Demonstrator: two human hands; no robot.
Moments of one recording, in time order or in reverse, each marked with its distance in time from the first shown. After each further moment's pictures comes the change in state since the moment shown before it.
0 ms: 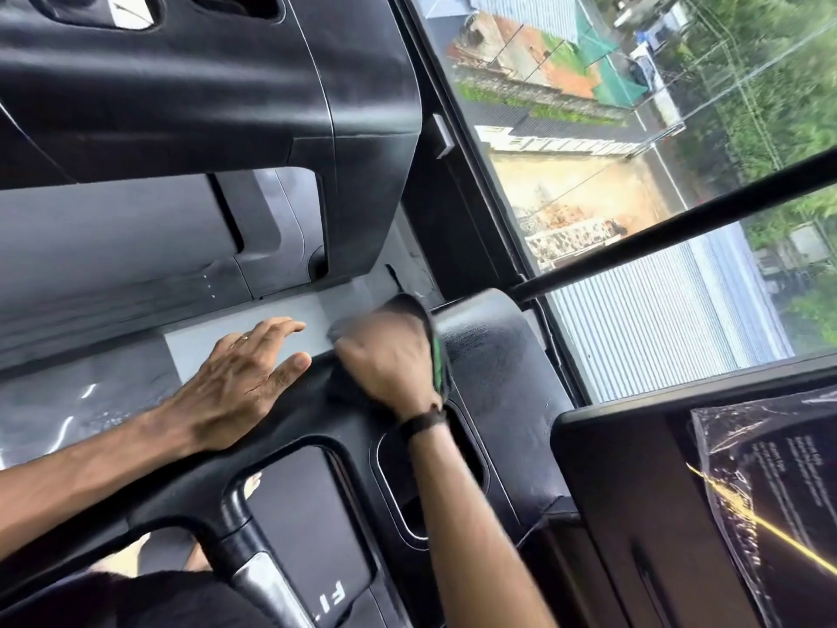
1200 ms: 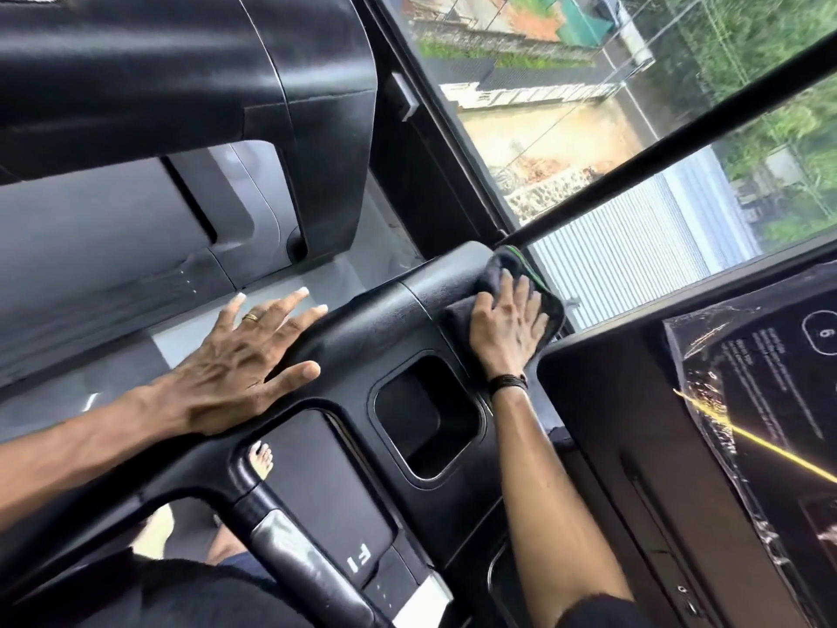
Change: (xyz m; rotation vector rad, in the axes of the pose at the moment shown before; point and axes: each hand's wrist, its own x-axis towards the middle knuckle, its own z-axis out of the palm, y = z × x) left_hand 0.000 0.000 -0.005 0.333 -0.245 0.213; right_hand -0.034 0.129 -0.014 0.250 0.240 0.761
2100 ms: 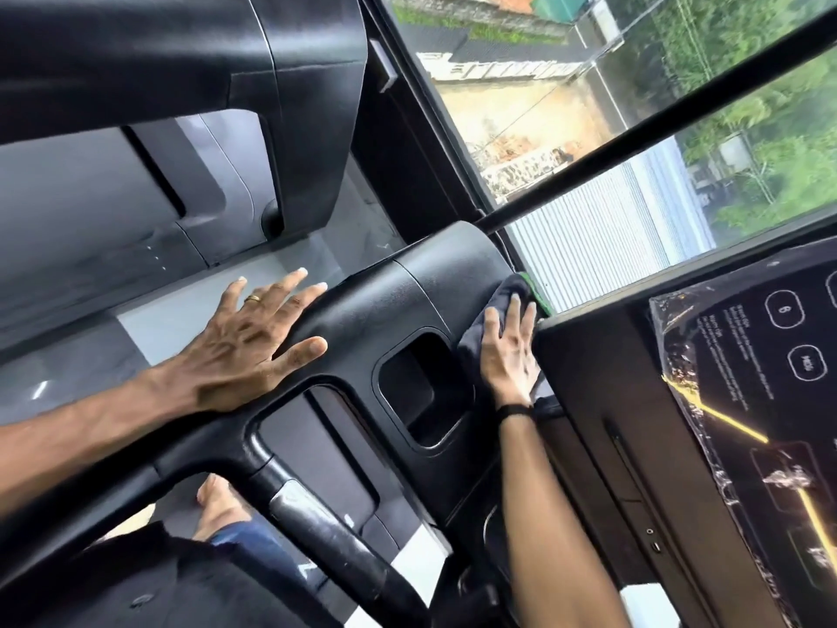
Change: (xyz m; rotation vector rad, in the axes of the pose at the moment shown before) left_hand 0.000 0.000 0.001 -0.121 -0.006 -0.005; right_hand -0.064 0.022 -0.027 0.093 -0.131 0.123
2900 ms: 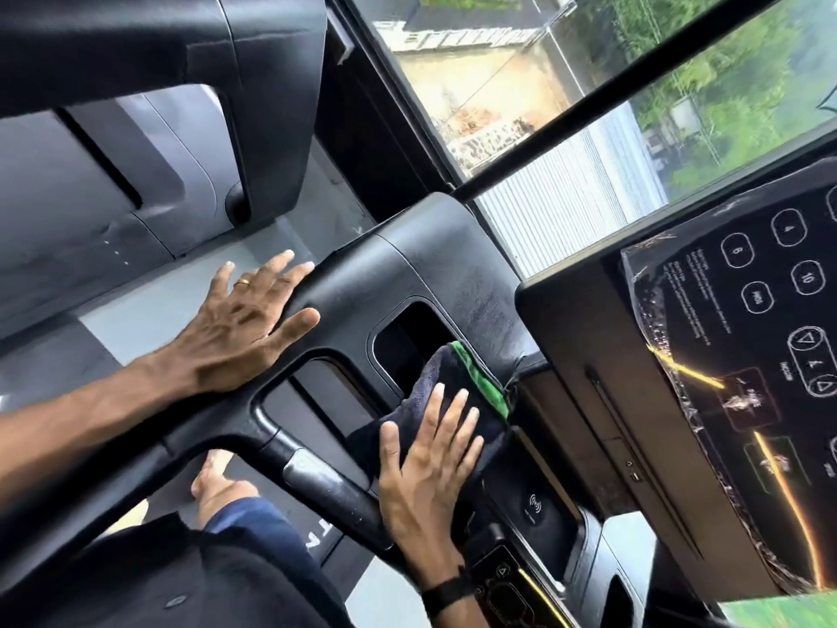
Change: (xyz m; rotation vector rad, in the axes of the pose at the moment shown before) left_hand -0.002 0.000 0.002 -0.054 0.023 0.043; right_hand -0.203 0.042 0.081 -0.266 0.082 -0.132
